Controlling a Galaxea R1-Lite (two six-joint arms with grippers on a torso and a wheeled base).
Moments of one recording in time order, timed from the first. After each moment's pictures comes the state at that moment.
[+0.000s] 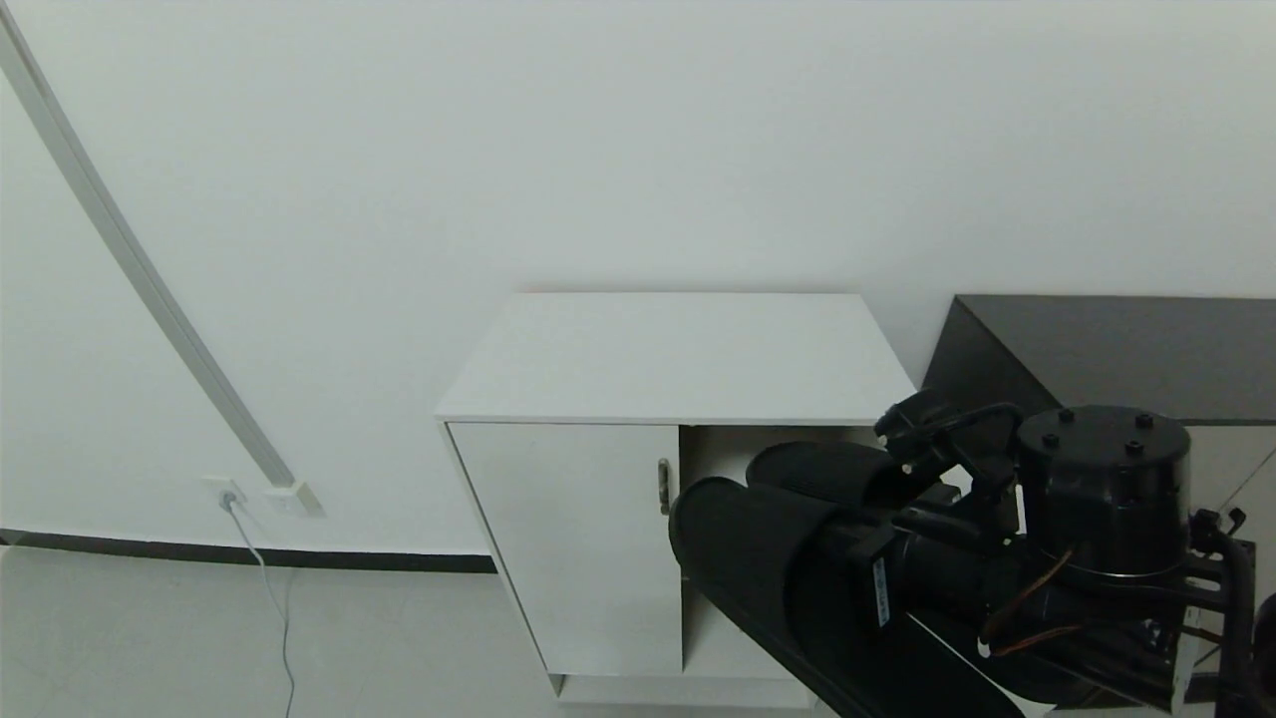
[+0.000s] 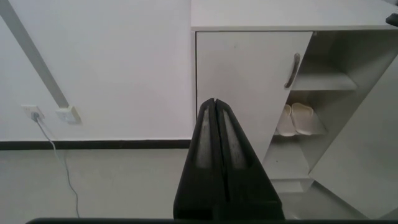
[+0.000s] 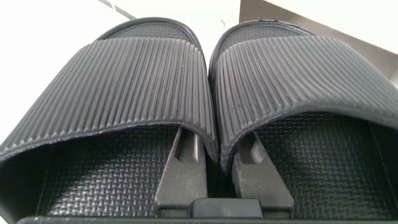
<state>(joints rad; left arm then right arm) 0.00 0.00 0.00 0.00 0.00 0.01 0.78 1.60 -0.62 -0.68 -0.10 0.09</state>
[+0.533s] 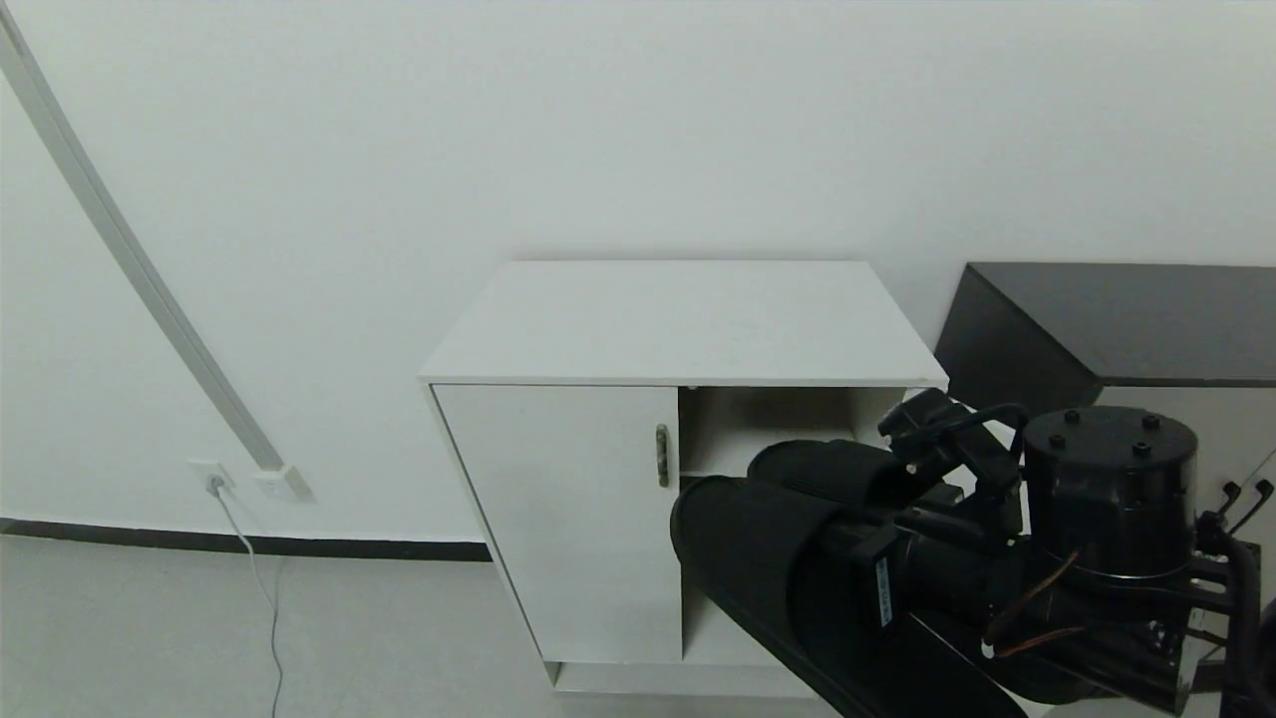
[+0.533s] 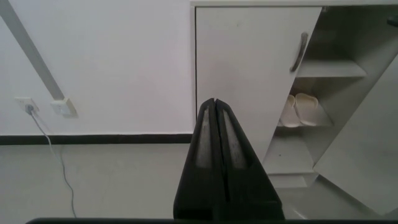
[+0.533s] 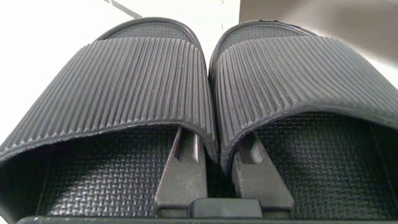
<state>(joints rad) 0.00 0.00 0.00 0.00 0.00 0.01 0.78 1.60 -0.61 -0.69 -0.10 0.09</state>
